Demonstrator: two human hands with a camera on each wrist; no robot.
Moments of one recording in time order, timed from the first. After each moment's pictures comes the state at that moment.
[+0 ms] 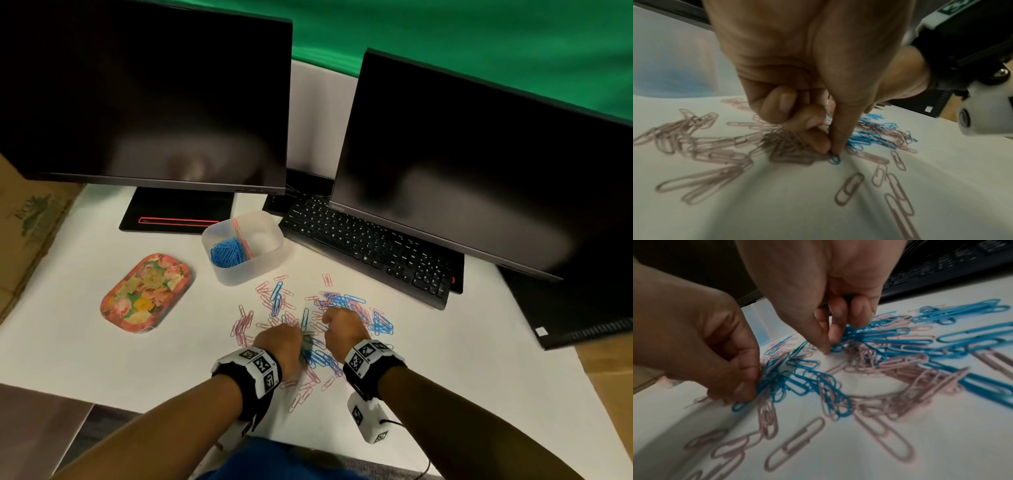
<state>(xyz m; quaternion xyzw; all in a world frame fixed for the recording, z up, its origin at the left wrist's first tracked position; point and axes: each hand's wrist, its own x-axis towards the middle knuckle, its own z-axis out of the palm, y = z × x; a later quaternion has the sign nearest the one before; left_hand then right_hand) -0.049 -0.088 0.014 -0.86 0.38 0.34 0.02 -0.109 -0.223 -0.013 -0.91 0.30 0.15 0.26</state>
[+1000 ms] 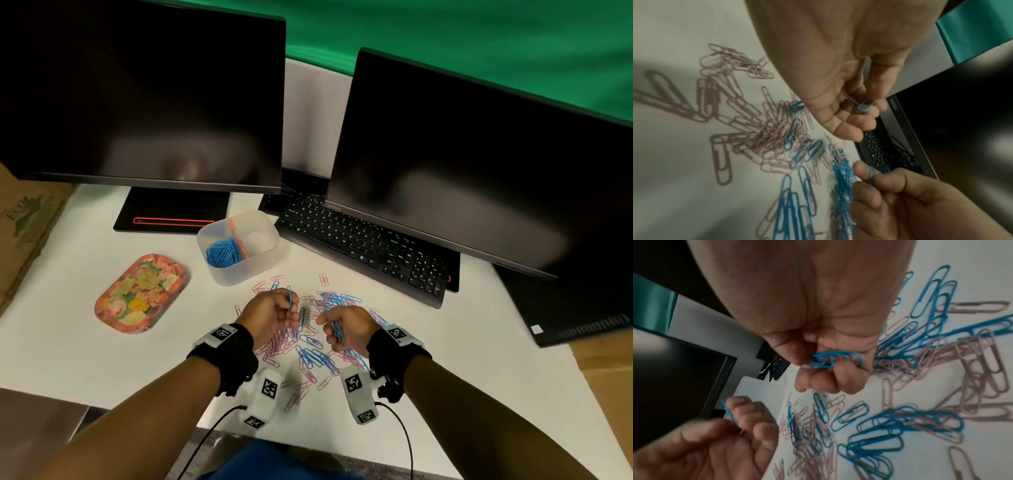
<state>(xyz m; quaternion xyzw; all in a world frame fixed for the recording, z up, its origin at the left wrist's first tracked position) -0.006 -0.088 0.005 -0.56 -0.03 0.48 -0.67 -0.110 -0.250 0.000 -0.56 0.40 0.20 0.70</state>
